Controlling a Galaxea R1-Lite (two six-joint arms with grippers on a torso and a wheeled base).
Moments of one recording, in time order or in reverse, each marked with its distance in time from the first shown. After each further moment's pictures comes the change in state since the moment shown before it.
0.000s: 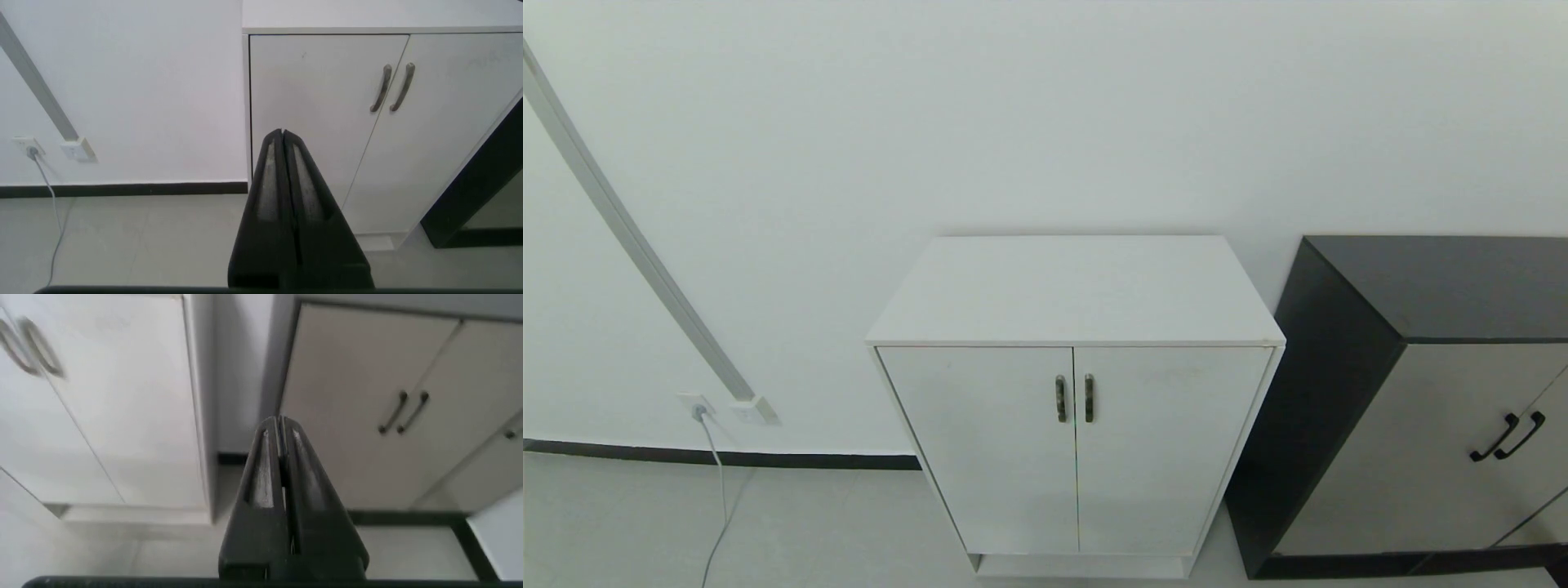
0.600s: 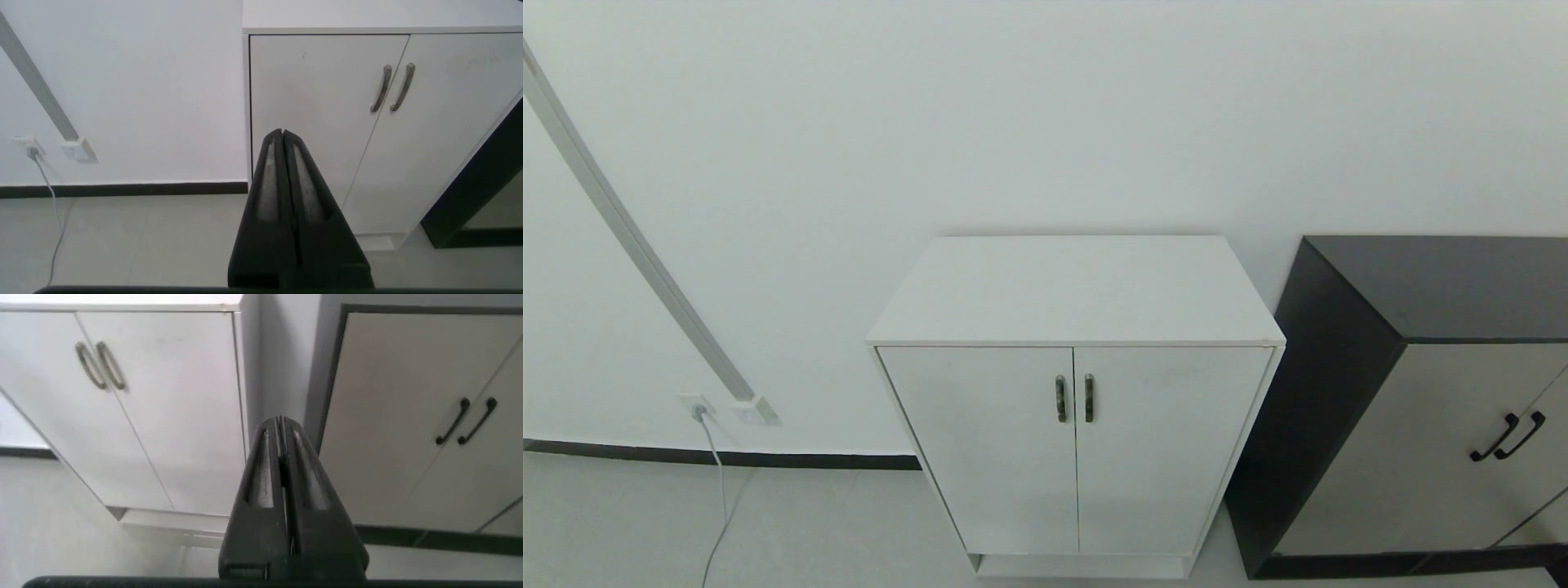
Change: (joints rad) left arm 0.000 0.000 0.000 0.000 0.000 0.000; right arm 0.006 -0.029 0.022 -0.003 0.084 0.063
